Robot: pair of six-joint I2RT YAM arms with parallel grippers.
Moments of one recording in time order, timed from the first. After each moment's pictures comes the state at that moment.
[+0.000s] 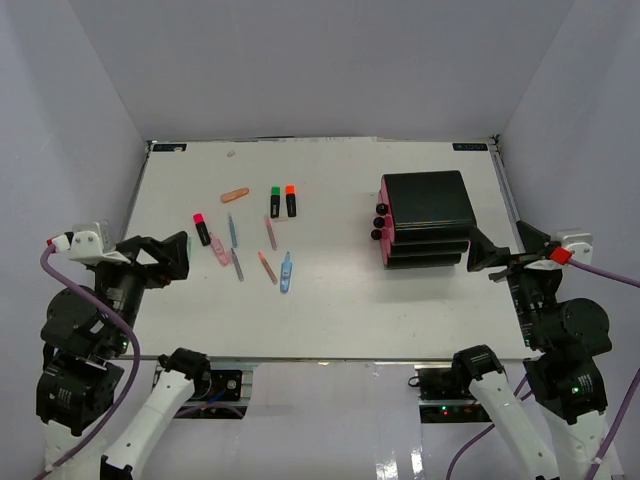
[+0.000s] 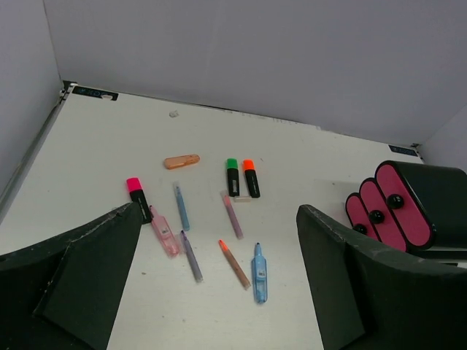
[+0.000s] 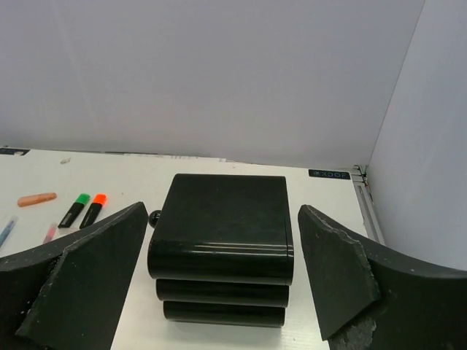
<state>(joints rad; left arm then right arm) -0.32 0.43 1.22 -0.76 -0.26 -0.25 0.33 0.27 0.89 -0.39 0.17 -0.01</state>
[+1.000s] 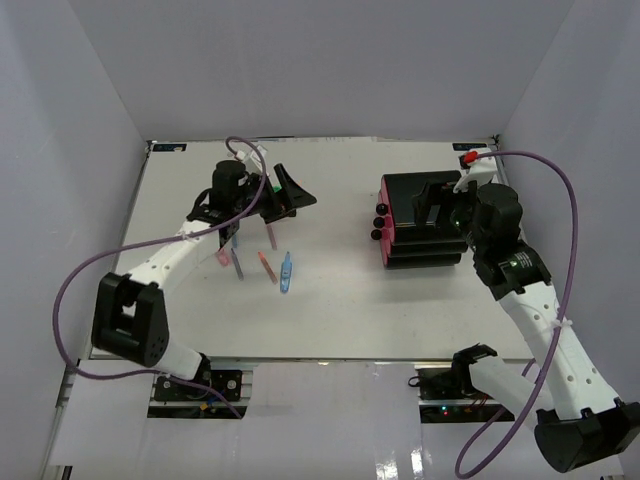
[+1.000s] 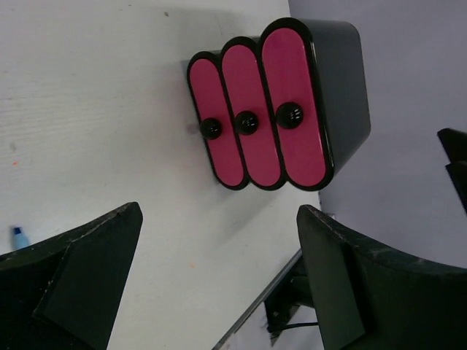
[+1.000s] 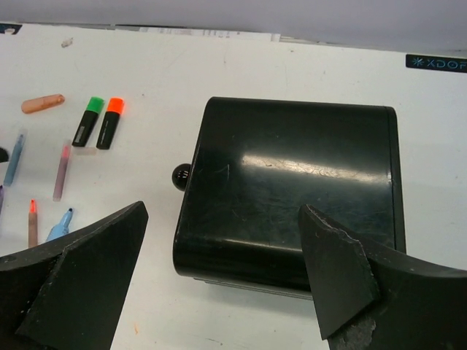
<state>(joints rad) -0.33 1.39 1.03 -0.04 0.50 -0.72 0.33 0.88 0.99 -0.34 0.03 0.13</state>
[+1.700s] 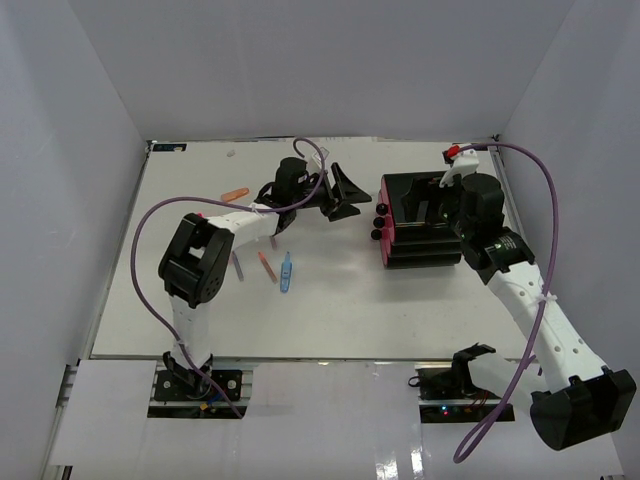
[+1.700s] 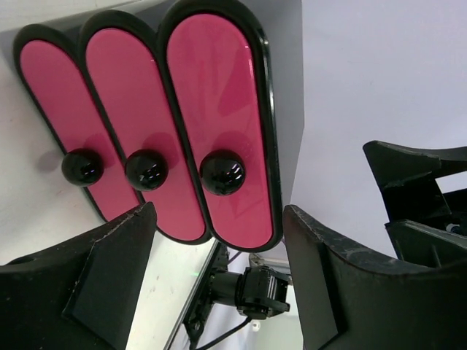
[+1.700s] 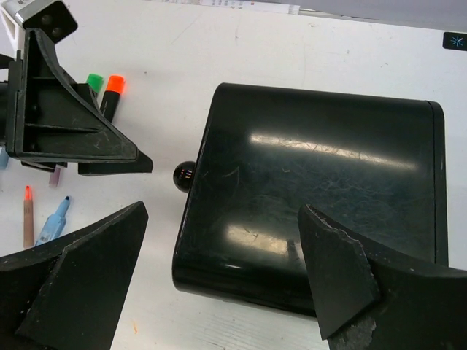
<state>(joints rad) -0.53 1.98 1.32 0.39 0.69 -1.12 0.33 1.02 1.00 -0.29 -0.01 0.13</state>
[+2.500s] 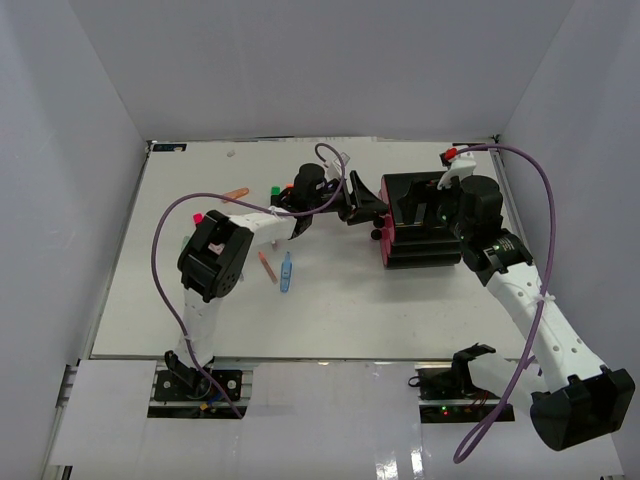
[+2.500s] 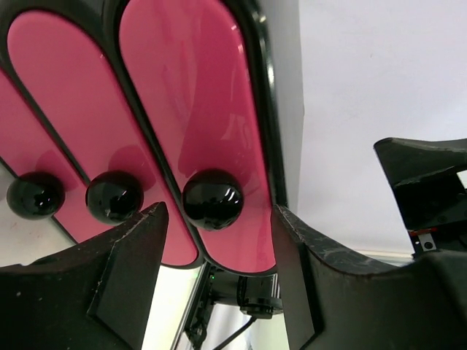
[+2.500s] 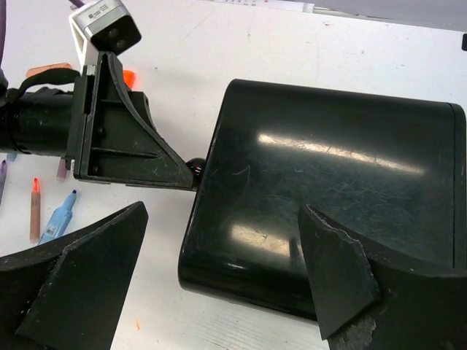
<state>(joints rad) -0.62 2.11 1.40 0.51 0.72 -1.16 0.33 1.02 0.97 -0.26 -0.05 0.13</state>
